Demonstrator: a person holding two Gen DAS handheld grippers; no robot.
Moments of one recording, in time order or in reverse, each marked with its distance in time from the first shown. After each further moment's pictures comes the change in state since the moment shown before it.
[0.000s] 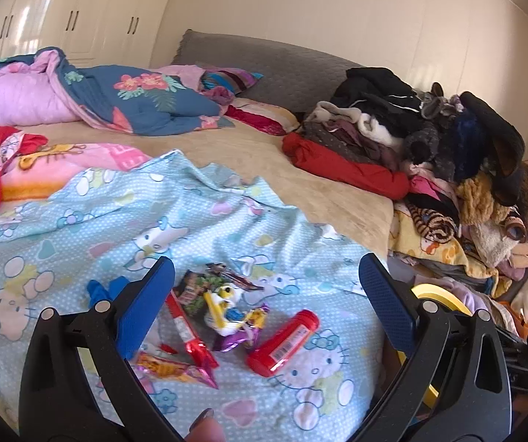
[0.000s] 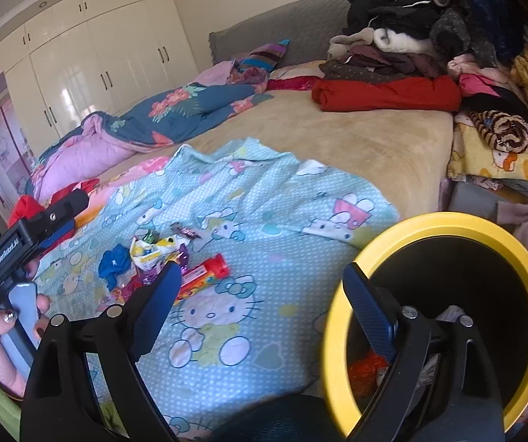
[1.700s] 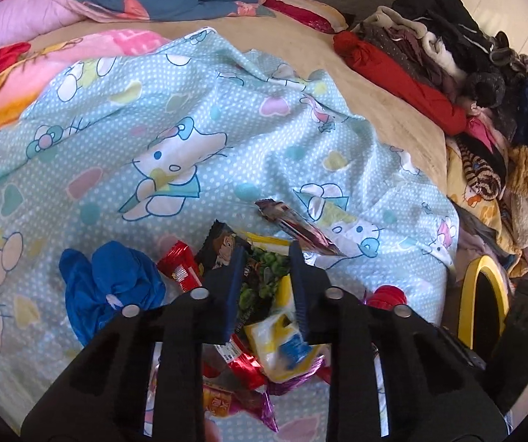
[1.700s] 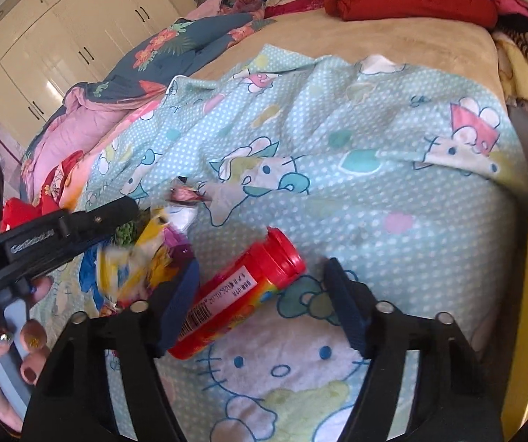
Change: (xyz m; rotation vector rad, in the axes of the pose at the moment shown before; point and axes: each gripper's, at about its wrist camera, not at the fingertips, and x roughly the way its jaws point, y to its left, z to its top) left arm 0.117 0.057 -0.006 -0.104 0.448 0.083; right arm 0.153 0.036 -0.010 0.158 0.255 0.071
